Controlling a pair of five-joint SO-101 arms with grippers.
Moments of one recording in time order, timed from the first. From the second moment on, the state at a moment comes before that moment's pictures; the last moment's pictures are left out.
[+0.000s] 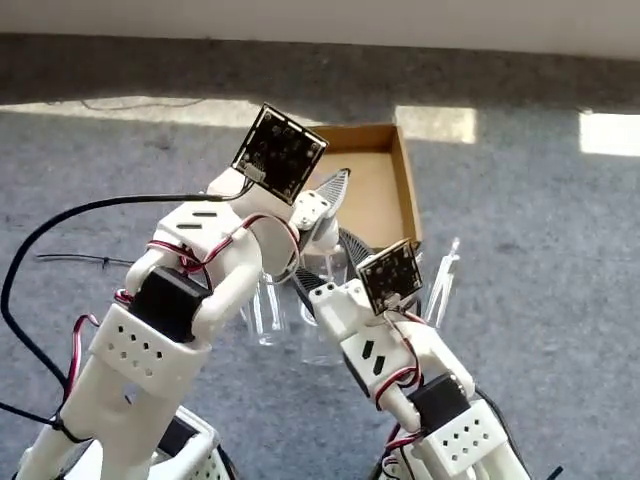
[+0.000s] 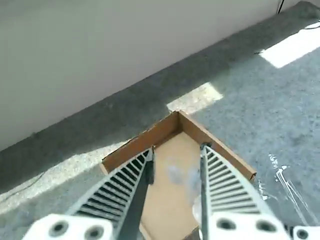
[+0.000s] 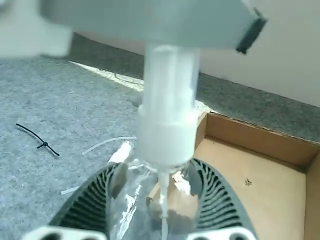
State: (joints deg) left arm 24.9 -44.4 27.9 48.0 -3.0; right arm -36.0 -81.9 80.9 19.4 2.1
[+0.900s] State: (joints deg) left arm 1.0 -65.8 47.8 53.8 -1.9; right arm -21.5 -73.0 69.1 19.4 3.2
